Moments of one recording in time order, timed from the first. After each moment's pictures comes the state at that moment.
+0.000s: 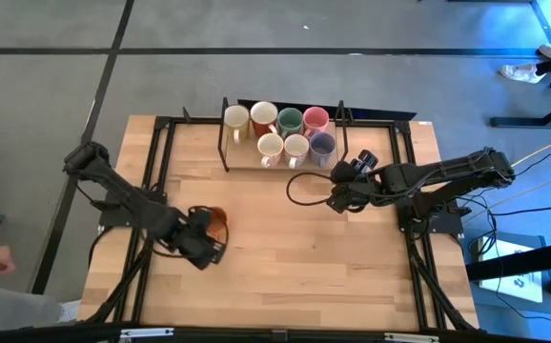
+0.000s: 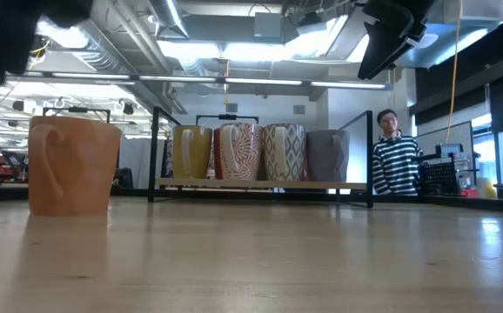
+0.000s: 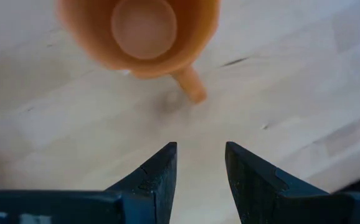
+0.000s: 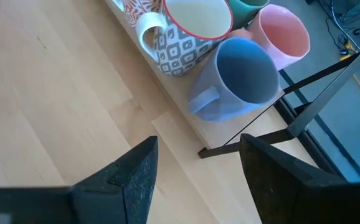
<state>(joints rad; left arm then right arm) -0.59 1.41 1.10 -1.05 -0.17 -1.77 0.18 1.34 1.19 -1.04 0.67 0.58</state>
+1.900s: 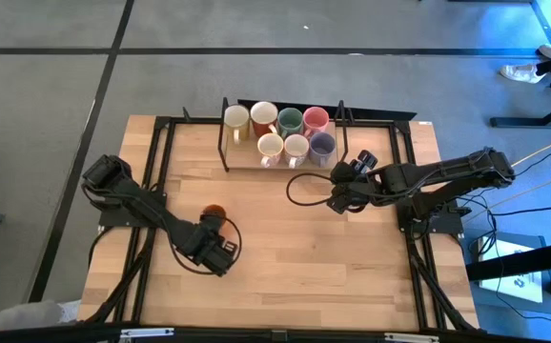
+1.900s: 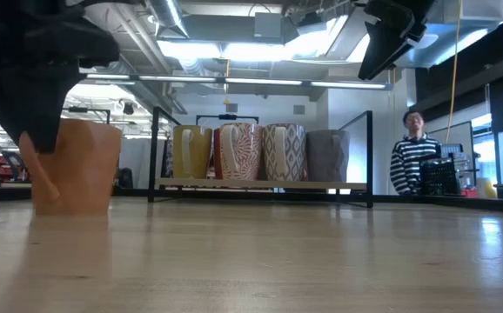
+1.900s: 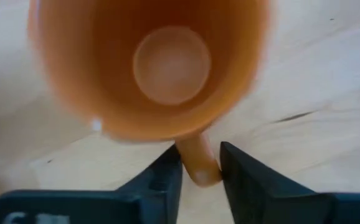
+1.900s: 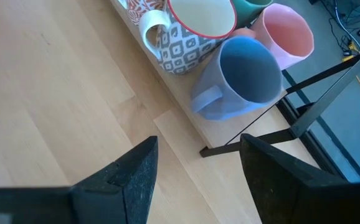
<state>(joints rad) -0.56 1.66 1.10 -1.07 -0.31 -1.77 0.18 1.34 1.19 -1.04 0.66 0.57</state>
